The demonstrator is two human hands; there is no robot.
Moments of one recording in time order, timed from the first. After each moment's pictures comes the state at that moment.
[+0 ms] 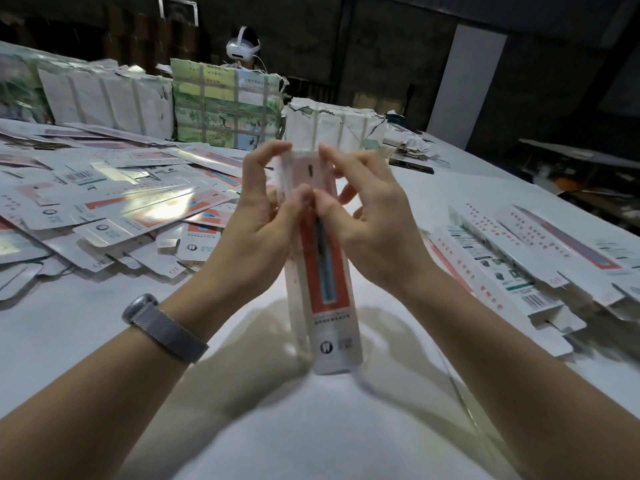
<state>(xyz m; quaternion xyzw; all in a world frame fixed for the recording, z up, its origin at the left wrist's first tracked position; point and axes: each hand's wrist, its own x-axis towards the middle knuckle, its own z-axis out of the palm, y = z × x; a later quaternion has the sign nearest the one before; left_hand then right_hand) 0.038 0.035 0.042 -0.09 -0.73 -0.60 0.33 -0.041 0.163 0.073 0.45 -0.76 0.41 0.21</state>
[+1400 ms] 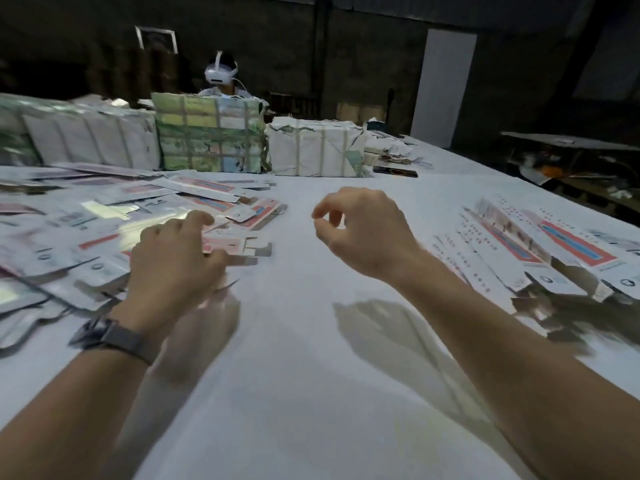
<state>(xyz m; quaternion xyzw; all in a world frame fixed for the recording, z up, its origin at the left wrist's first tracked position) 0.032 -0.041 0.027 0.26 -0.91 -0.16 0.26 -0.068 0.174 0.084 0.39 -0.86 0.24 0.21</state>
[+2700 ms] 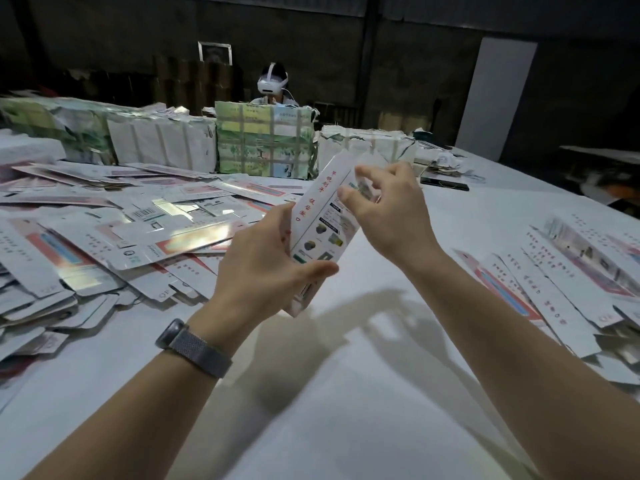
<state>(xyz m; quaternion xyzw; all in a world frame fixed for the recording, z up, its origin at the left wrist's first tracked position) 0.048 -0.007 0.045 0.14 -0.86 -0.34 0.35 -0.081 0.117 0.089 0.33 -0.81 0.44 0.20</state>
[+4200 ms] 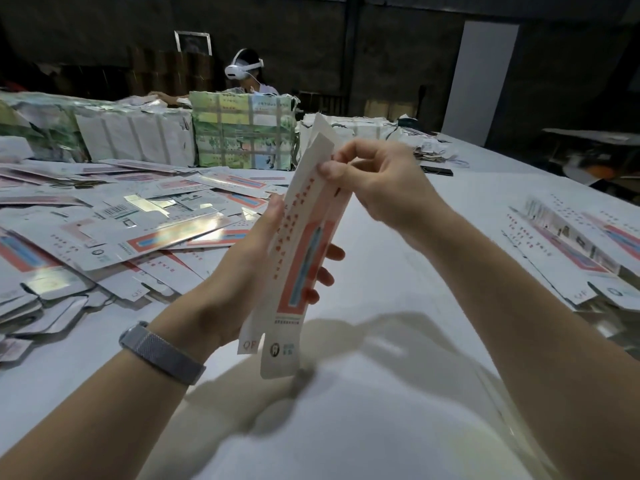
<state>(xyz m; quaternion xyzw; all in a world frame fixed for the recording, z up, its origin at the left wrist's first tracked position) 0.058 0.013 0.051 -0.02 -0.71 -0.69 0.10 -0.070 0.146 0.115 0.44 -0.72 0.54 0.00</state>
